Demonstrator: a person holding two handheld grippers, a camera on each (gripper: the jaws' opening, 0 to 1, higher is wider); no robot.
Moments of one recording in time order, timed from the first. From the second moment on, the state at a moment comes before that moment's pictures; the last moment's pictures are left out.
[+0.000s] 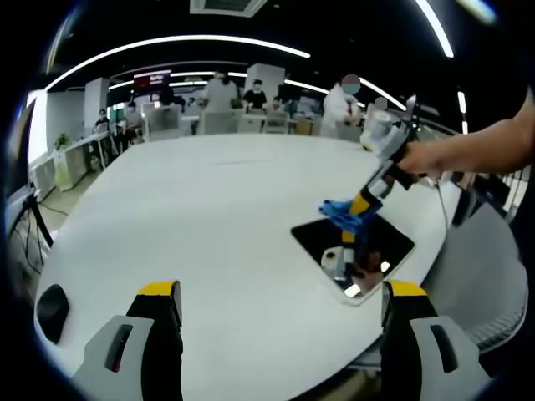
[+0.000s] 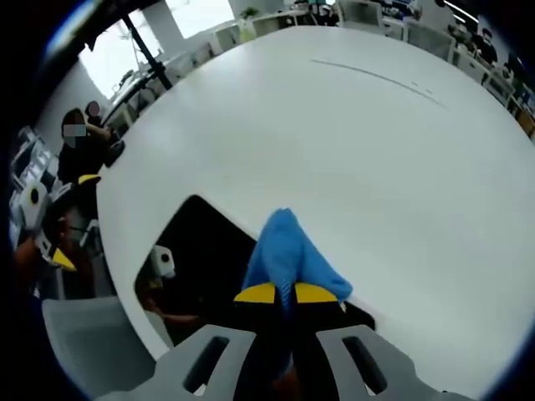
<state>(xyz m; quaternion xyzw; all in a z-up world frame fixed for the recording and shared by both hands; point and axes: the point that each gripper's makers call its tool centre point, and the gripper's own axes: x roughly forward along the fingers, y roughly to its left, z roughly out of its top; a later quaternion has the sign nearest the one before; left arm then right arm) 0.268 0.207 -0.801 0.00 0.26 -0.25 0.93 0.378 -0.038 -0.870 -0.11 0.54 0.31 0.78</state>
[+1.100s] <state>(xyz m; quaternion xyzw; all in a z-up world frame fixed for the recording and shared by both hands) 0.257 0.129 -0.800 0.00 0.26 -0.28 0.92 0.311 -0.031 -0.870 -0.08 0.52 0.31 0.79</state>
